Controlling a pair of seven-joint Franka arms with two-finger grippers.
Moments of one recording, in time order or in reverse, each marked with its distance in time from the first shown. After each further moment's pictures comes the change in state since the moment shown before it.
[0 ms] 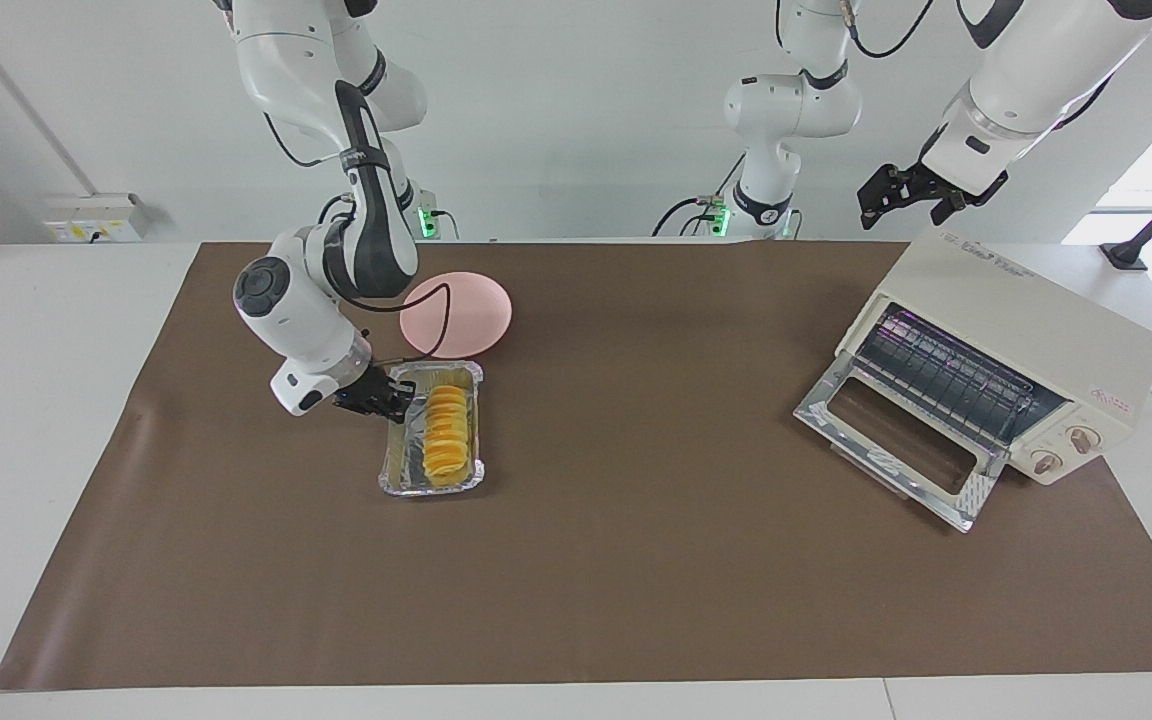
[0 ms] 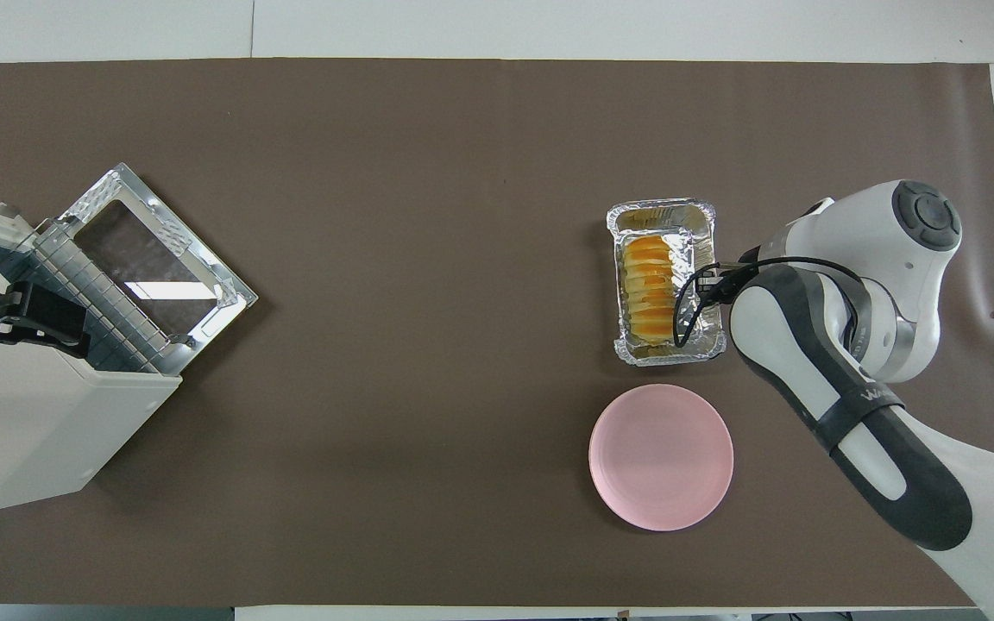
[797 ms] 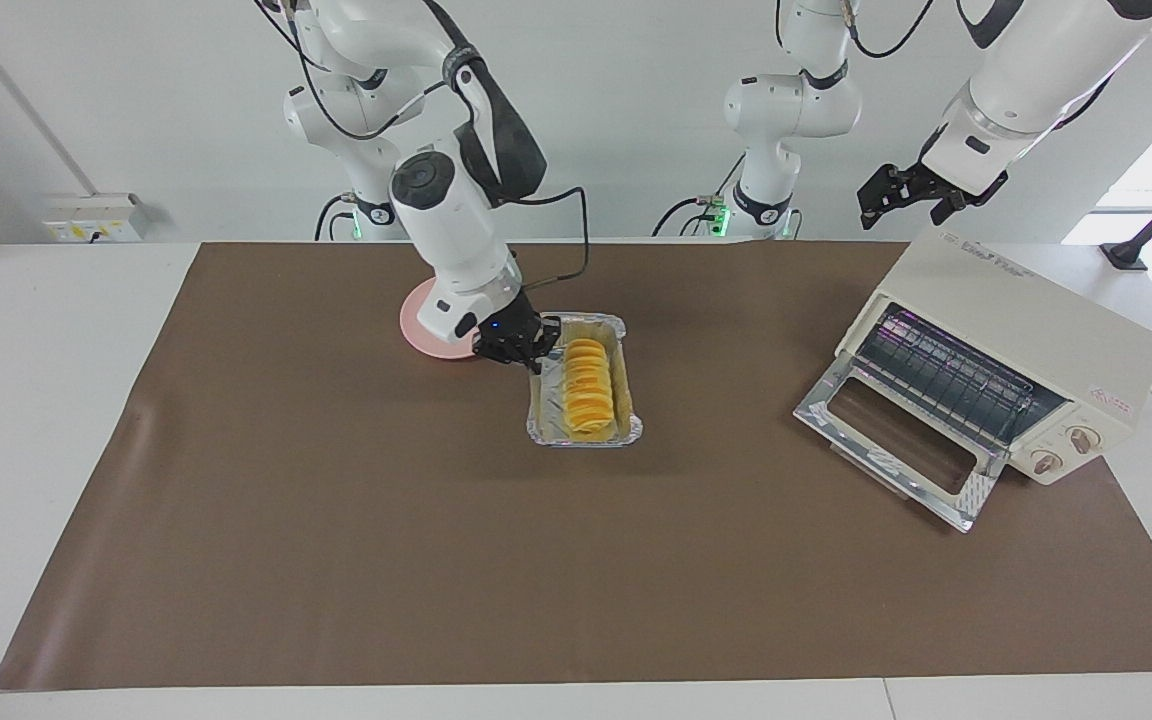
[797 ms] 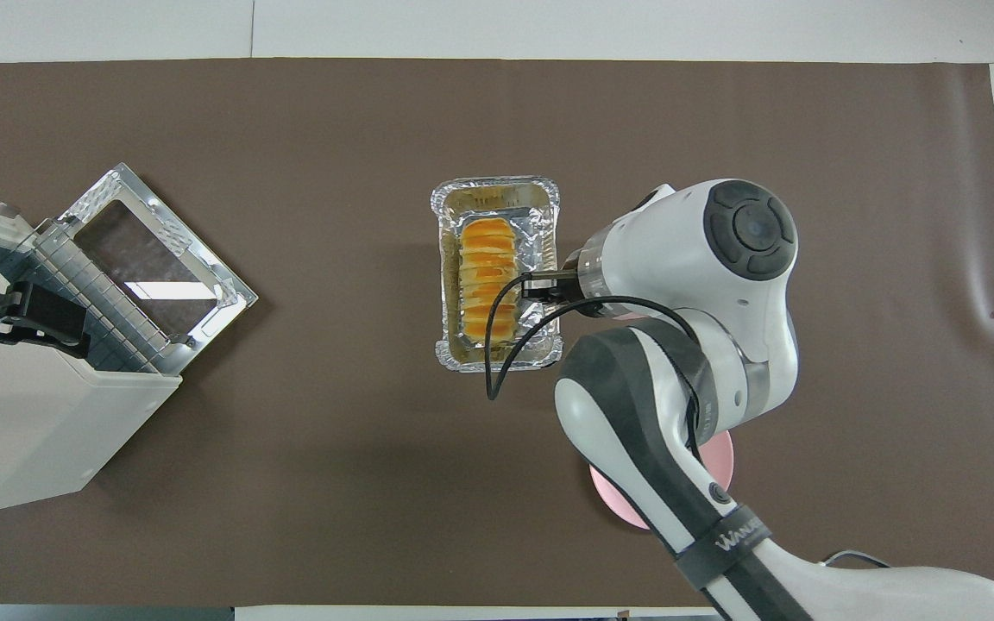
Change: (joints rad) left arm 0.000 0.000 0.000 0.000 0.000 0.000 0.000; right arm 0.348 -0.032 0.034 0.215 0.046 -0.034 0.334
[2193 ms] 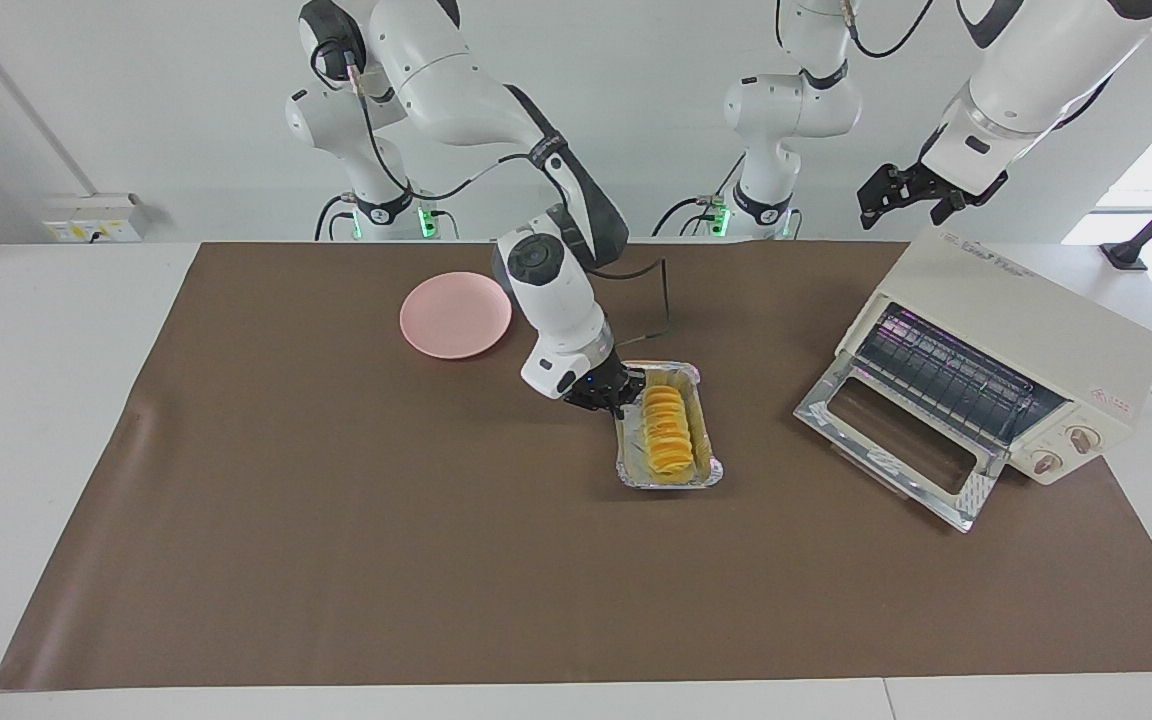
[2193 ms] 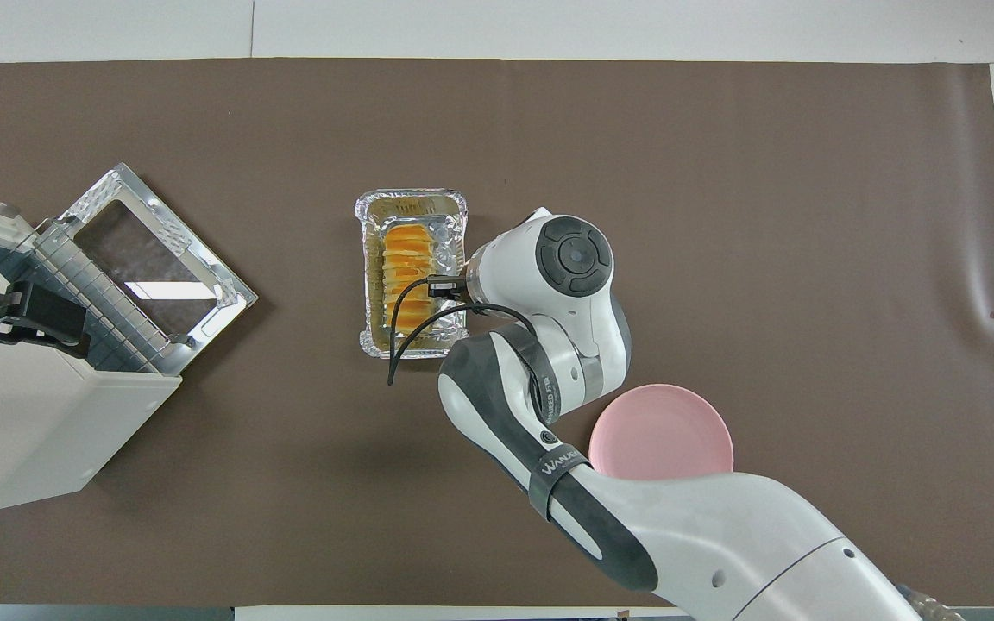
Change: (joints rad) left arm 0.000 0.000 0.000 0.000 0.000 0.001 0.000; right arm 0.114 0.294 -0.004 0.127 0.036 0.228 0.040
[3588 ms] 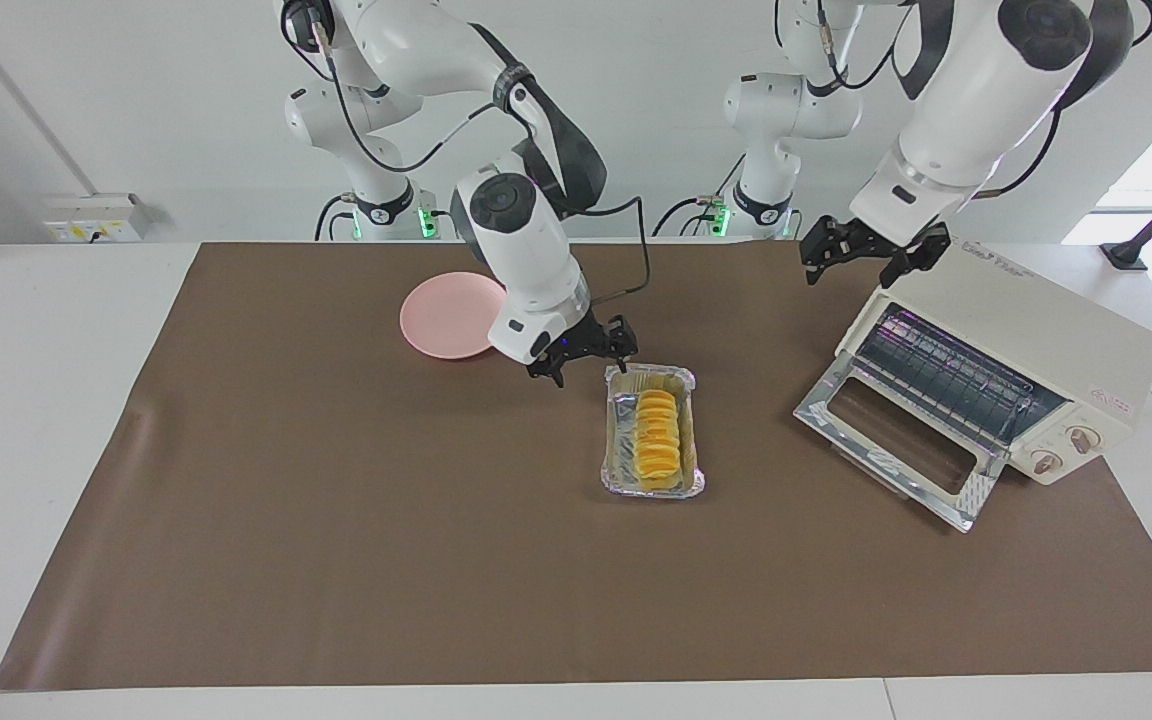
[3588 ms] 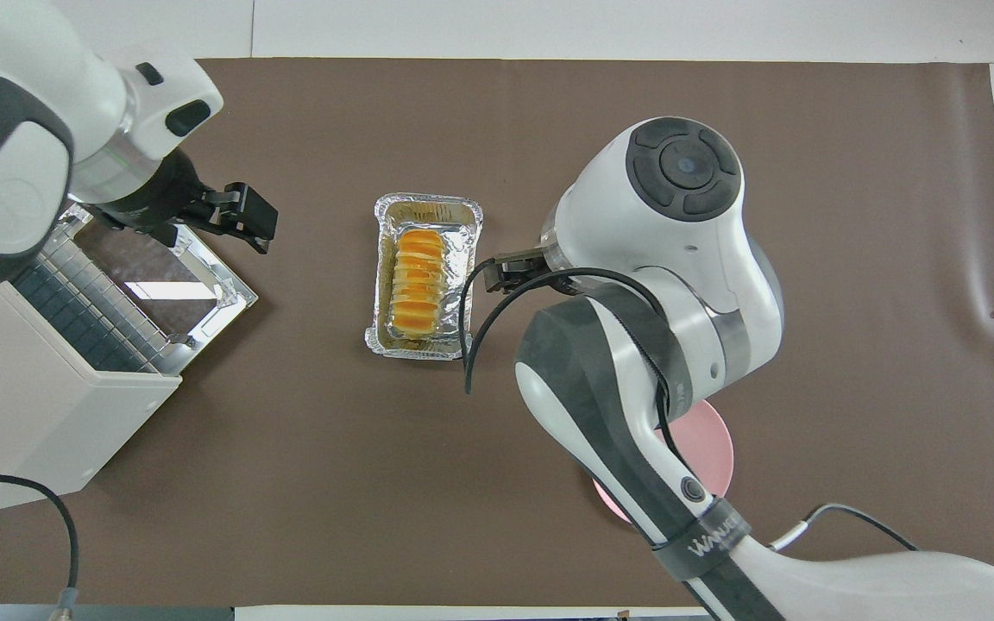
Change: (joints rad) left arm -0.176 0.328 -0.034 0.217 -0.044 0.229 -0.071; right arm -0.109 -0.246 -0.023 0.105 -0.229 -0.532 -0.099
